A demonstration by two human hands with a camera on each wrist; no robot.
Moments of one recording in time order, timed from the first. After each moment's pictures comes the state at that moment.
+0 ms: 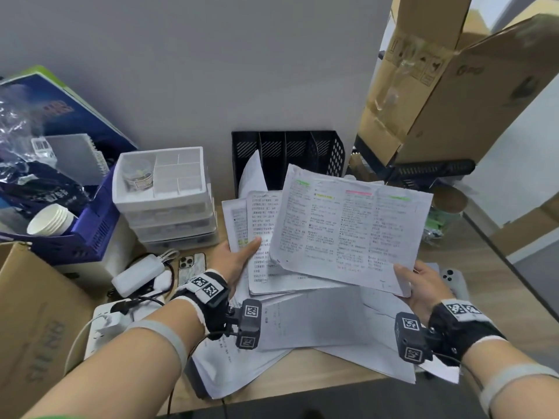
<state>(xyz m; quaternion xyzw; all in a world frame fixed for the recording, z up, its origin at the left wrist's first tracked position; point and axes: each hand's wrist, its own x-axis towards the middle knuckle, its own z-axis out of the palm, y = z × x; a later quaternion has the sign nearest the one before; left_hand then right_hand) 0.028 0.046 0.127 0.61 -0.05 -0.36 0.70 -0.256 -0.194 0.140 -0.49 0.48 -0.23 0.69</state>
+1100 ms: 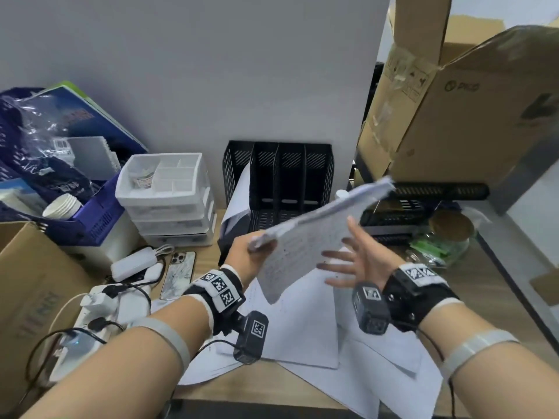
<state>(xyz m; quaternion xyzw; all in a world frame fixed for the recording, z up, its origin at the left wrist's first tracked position) -0.068 -0.044 0.179 0.70 -0.17 -0.24 0.65 -0.202 -0.252 0.205 -0.49 0.34 0.04 0.80</state>
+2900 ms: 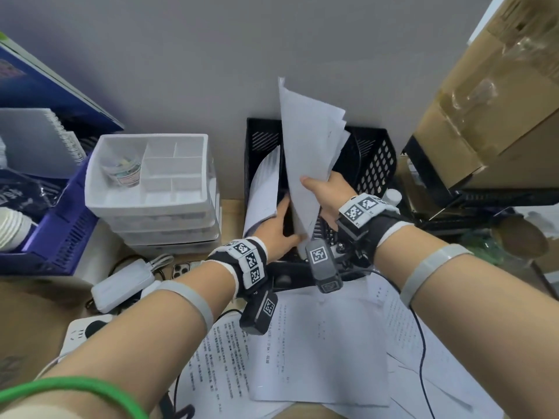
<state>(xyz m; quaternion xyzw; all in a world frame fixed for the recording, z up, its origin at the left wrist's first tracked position) 0.126 -0.086 0.116 0.80 -0.32 -0.32 0.40 0.070 -0.204 0.217 -0.71 0.38 -0.10 0.58</state>
